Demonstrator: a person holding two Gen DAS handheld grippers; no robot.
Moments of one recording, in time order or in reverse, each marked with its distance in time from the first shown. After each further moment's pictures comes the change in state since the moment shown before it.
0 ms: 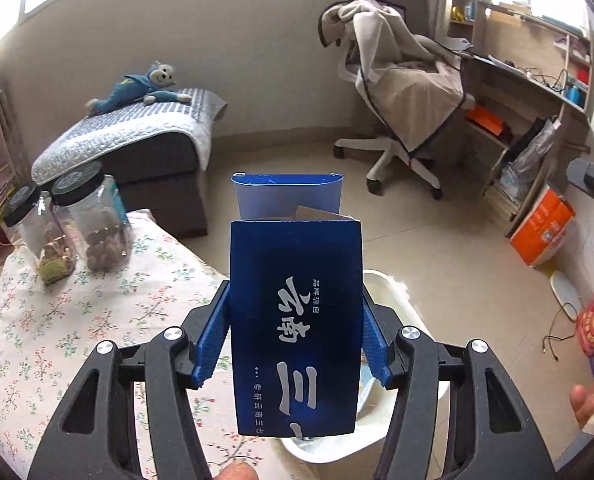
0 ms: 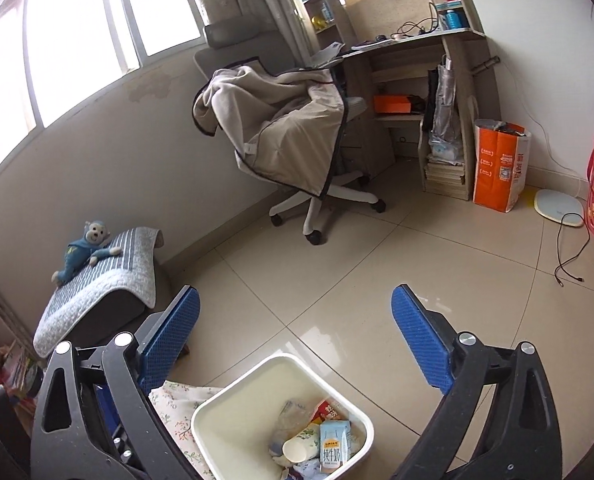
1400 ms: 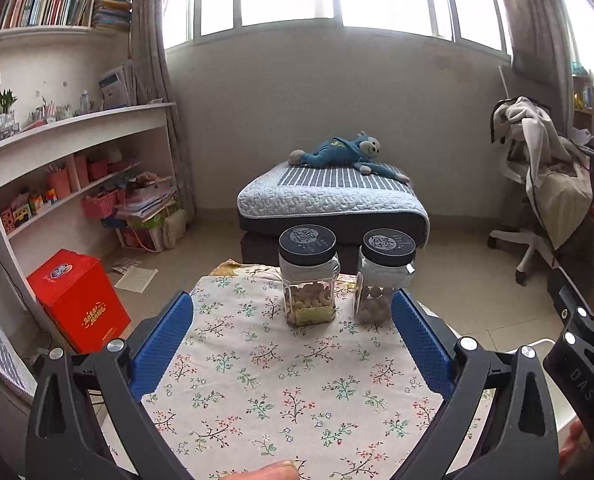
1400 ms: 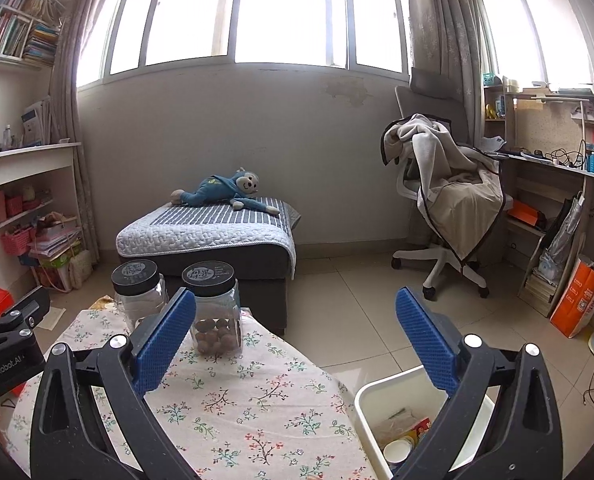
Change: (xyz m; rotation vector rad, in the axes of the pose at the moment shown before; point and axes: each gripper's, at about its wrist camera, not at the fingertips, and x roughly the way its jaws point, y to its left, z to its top) left arm -0.166 0.275 -0.037 -0.198 -0.276 0.474; right arm -0.113 0.260 -0.143 -0.529 -0.111 0.319
